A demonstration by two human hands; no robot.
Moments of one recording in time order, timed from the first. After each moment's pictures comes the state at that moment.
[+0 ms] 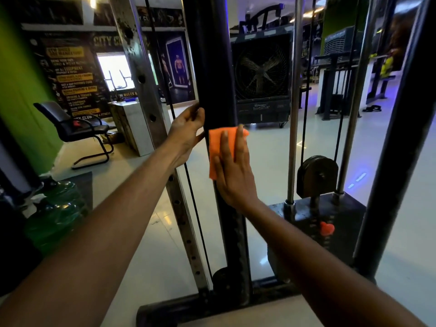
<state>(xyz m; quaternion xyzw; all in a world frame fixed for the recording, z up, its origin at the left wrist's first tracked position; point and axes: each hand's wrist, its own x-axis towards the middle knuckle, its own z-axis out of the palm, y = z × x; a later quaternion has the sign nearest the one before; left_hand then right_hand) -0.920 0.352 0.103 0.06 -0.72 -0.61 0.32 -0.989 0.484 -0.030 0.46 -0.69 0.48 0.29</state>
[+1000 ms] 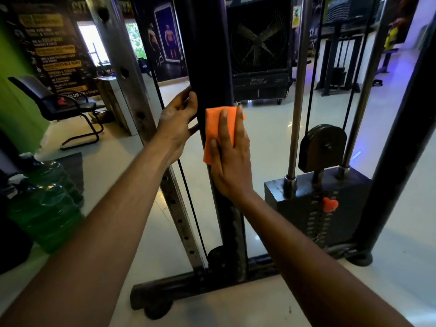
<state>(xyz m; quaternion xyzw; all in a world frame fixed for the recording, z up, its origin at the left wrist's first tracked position) -0.924 0.361 0.039 0.08 -0.71 -0.61 0.34 -0.992 0.471 -0.080 0.41 -0.69 0.53 0.28</state>
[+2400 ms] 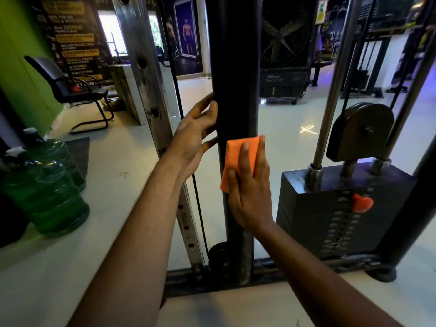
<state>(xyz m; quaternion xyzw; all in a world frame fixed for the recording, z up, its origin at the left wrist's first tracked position) -0.916 0.360 -0.065 0.08 -0.69 -0.65 0.31 -0.994 0.480 -0.215 0.43 -0.70 0.51 0.25</state>
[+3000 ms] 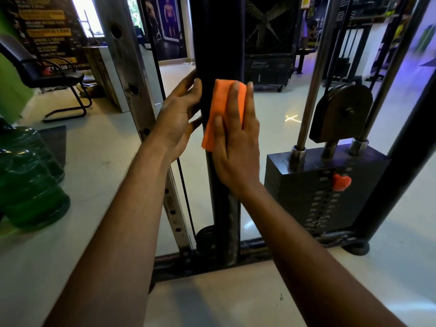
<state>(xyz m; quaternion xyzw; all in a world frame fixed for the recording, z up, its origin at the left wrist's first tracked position) -0.918 0.361 -0.069 0.06 -0.71 -0.63 0.30 -0.993 0.471 -0.155 0.39 -0.69 0.54 0.29</state>
